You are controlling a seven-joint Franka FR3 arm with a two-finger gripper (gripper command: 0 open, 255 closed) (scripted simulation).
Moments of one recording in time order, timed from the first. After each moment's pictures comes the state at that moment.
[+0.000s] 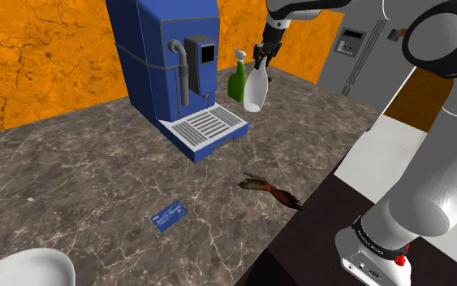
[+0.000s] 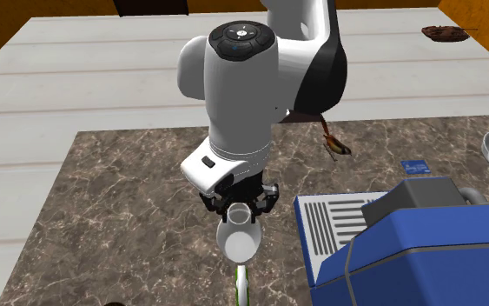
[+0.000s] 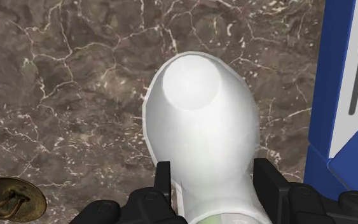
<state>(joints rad) -0.02 0.21 -0.16 -1.58 0.06 2.00 -0.23</state>
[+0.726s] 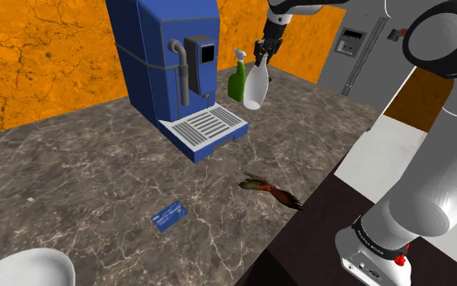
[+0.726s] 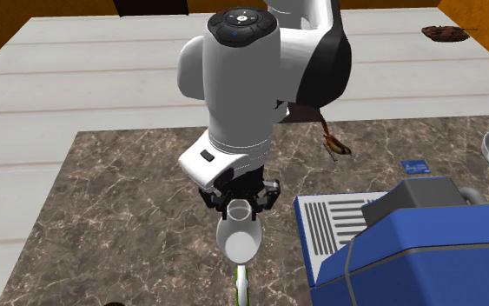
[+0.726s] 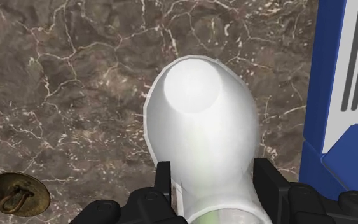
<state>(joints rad) -0.02 0.21 -0.16 -1.55 0.06 1.96 -0.23</state>
